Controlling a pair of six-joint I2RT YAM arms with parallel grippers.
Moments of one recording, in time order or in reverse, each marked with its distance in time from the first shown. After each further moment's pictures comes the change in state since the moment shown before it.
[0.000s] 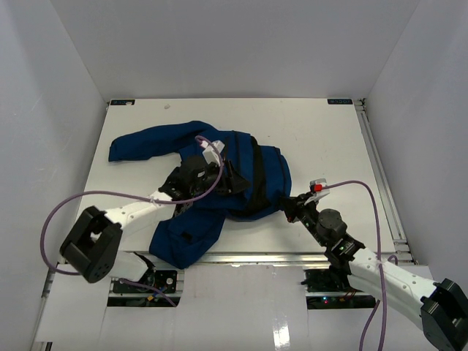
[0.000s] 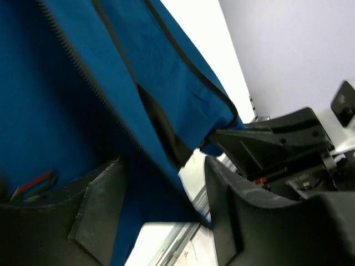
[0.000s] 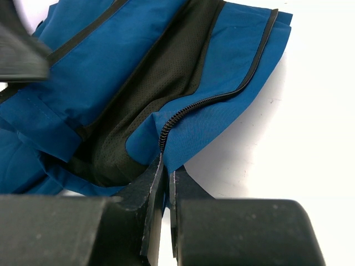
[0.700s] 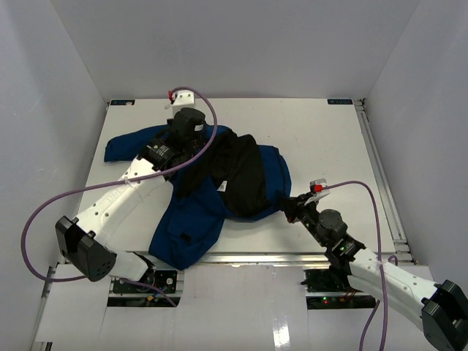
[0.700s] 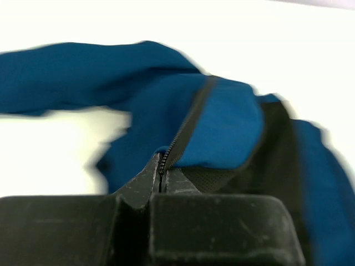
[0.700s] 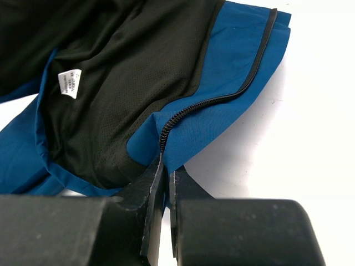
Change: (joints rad) left arm 0.031 0.052 0.730 -0.914 -0.976 0.362; right arm 0.000 -0.011 0.000 -0.010 -0.007 -0.001
